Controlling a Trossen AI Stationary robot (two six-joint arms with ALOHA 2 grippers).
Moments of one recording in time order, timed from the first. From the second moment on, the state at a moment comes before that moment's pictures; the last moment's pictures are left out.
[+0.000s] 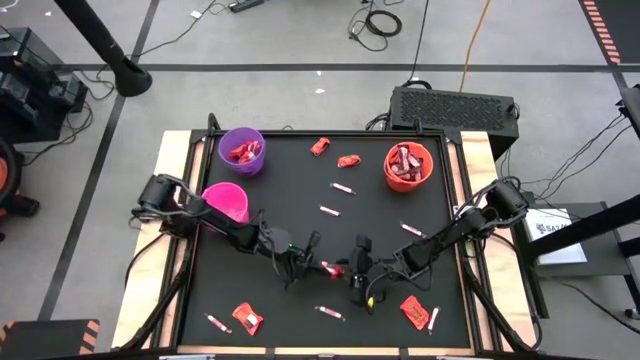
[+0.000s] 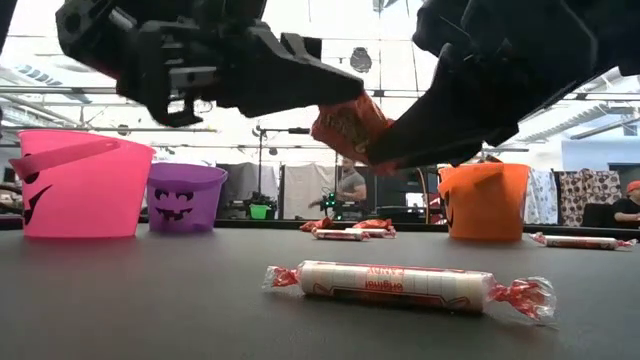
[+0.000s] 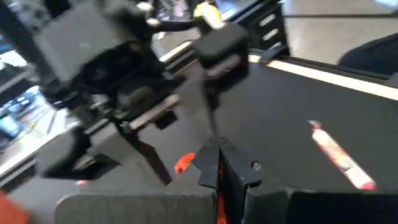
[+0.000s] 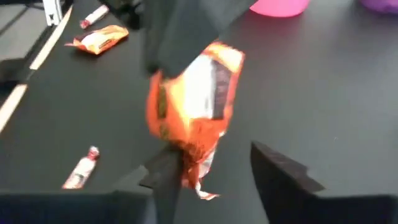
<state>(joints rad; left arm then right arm) -0.27 1.82 0.76 0.82 0.13 0.50 0.49 1.77 0.78 0.41 0.50 0.43</state>
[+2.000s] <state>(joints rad) 0.55 0.78 0.73 -0.65 -0.38 0.24 0.24 1.77 0.81 0.44 0.50 -0.05</state>
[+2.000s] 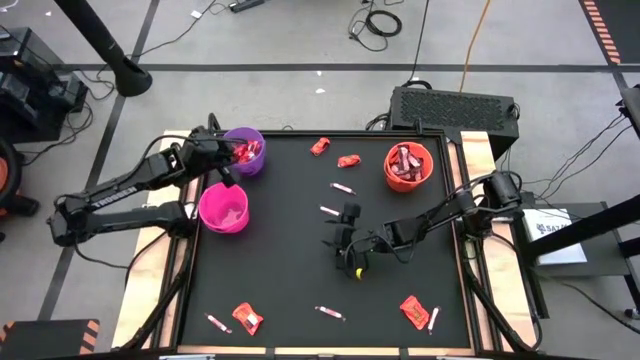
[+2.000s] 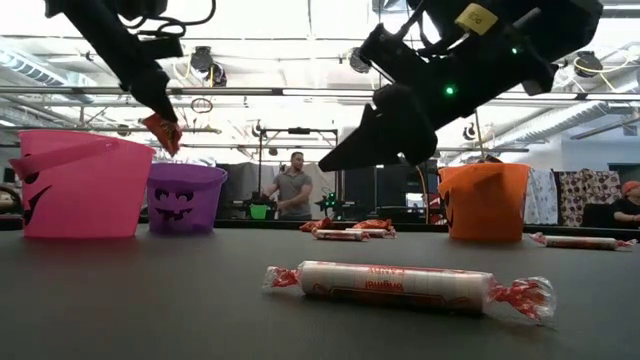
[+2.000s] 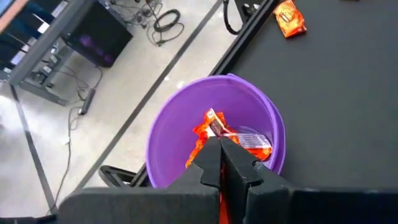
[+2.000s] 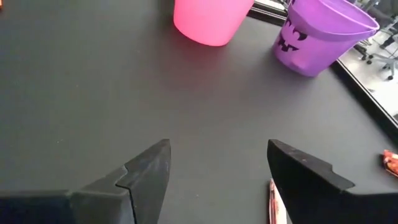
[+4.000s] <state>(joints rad) -0.01 0.89 0.63 -0.40 -0.22 -0.13 -0.29 1.69 1.32 -0.45 0.23 0.07</state>
